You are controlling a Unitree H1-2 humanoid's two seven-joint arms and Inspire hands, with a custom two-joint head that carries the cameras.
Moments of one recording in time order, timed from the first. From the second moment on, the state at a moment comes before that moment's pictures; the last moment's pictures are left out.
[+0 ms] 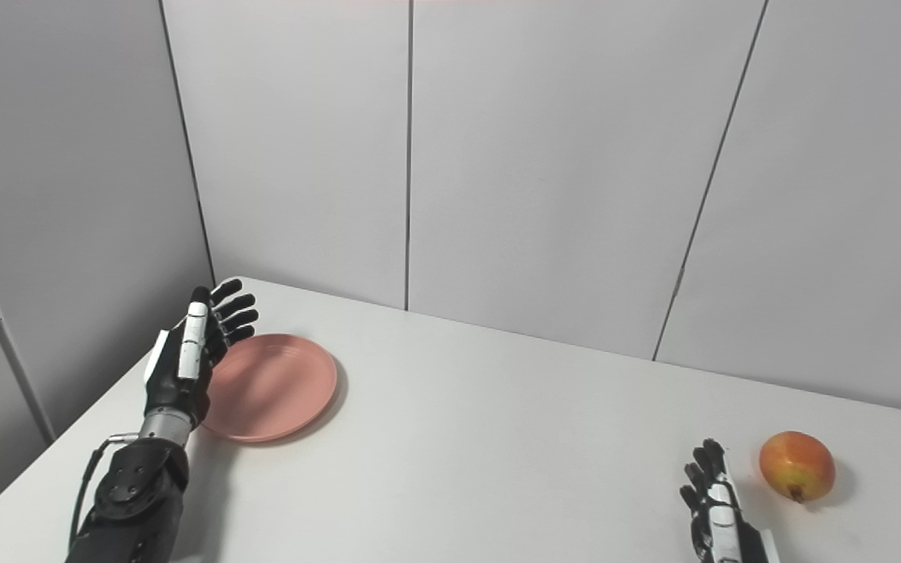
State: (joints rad) left arm -0.35 0.27 0.32 0.35 -0.19 -0.11 0.02; right arm -0.12 -0.07 -0.02 0.09 0.16 -0.09 0.15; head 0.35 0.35
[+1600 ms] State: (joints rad) left arm -0.45 0.36 0.30 0.75 -0.17 -0.33 0.04; right arm -0.09 -0.08 -0.02 0.05 0.17 -0.05 0.15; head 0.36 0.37
